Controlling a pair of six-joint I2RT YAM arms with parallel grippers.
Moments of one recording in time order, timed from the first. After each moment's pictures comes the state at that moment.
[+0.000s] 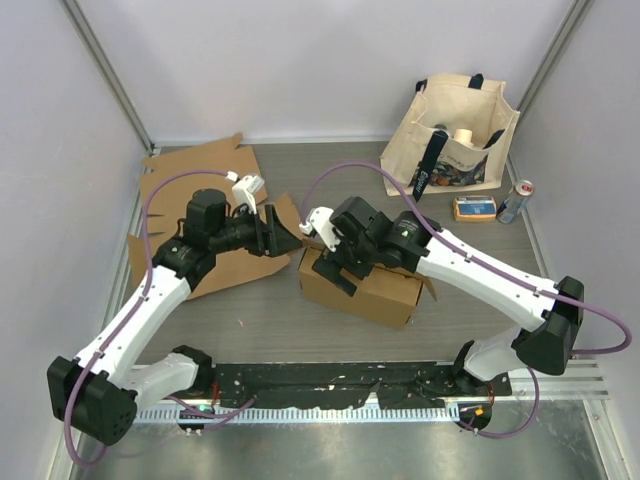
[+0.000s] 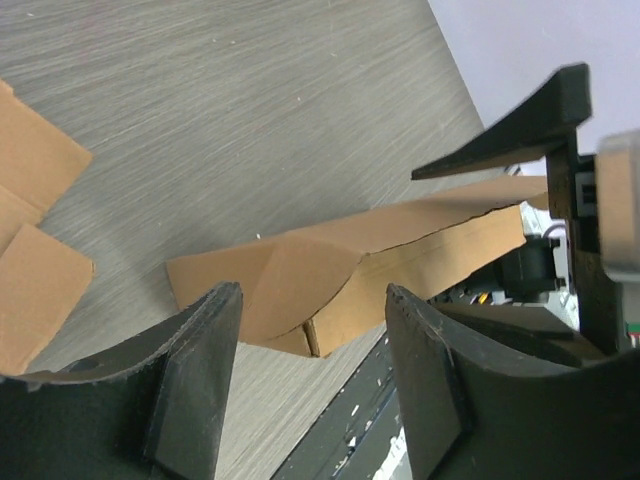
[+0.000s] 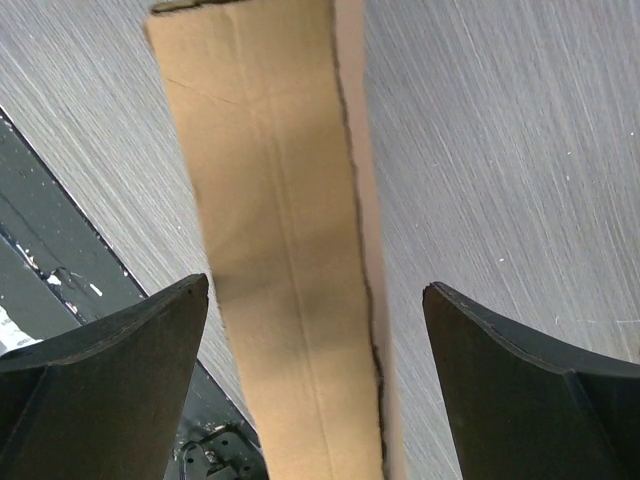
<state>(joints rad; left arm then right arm) -0.39 1.06 0.92 -0.32 0.56 -0.47 0.96 1.44 1.43 -0.95 0.04 -0.16</state>
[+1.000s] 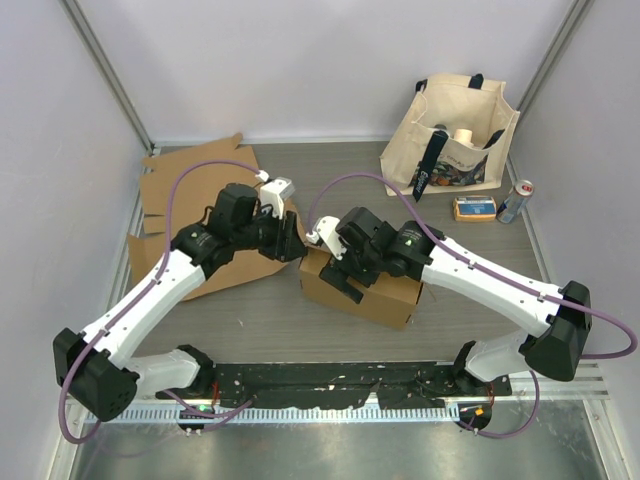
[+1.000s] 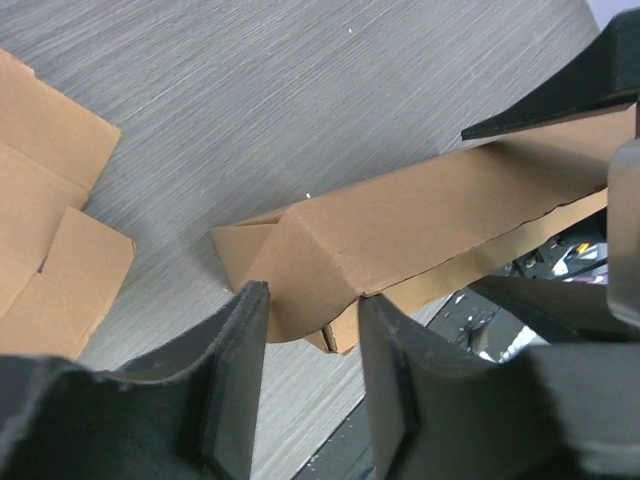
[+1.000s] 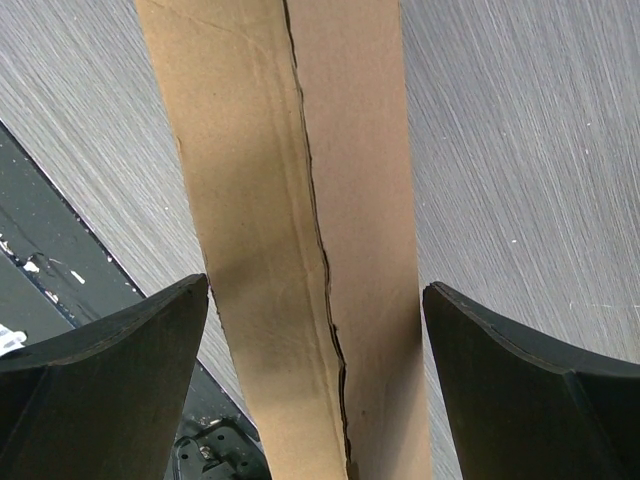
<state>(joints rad) -0.57 1.17 1.07 -0.53 0.37 -0.26 0.96 1.38 1.30 -0.91 0.05 -0.16</state>
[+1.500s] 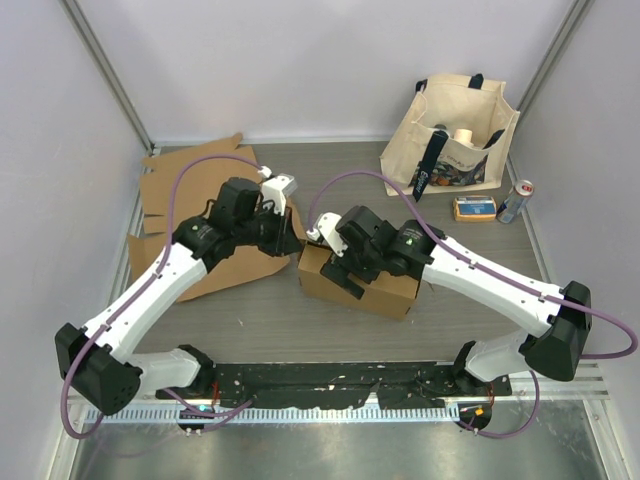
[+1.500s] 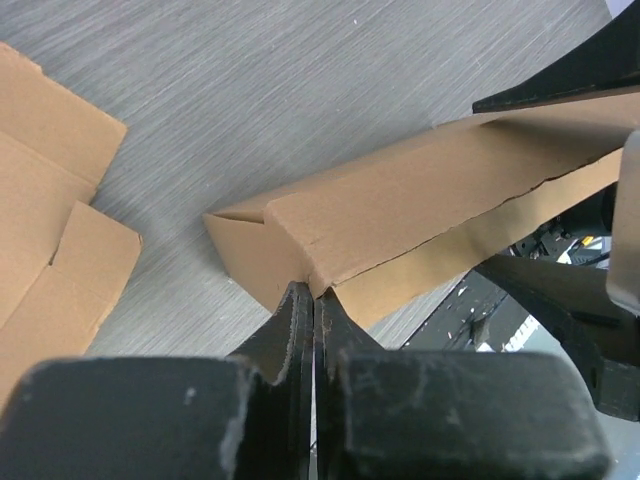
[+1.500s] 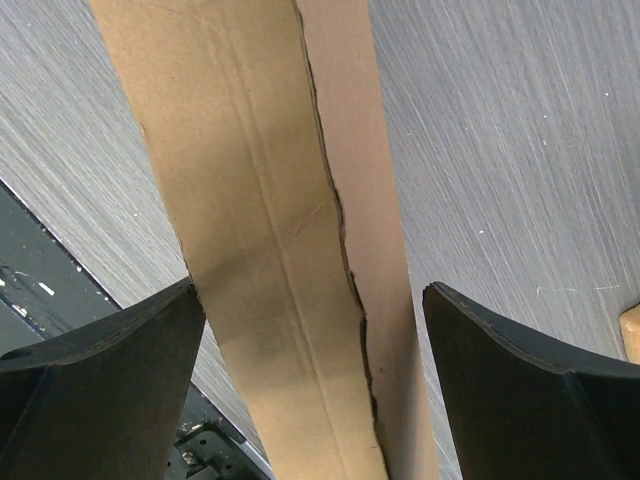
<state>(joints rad) -0.57 1.21 1.14 -0.60 0.36 -0.23 0.96 1.38 1.31 -0.91 0.12 -0.16</state>
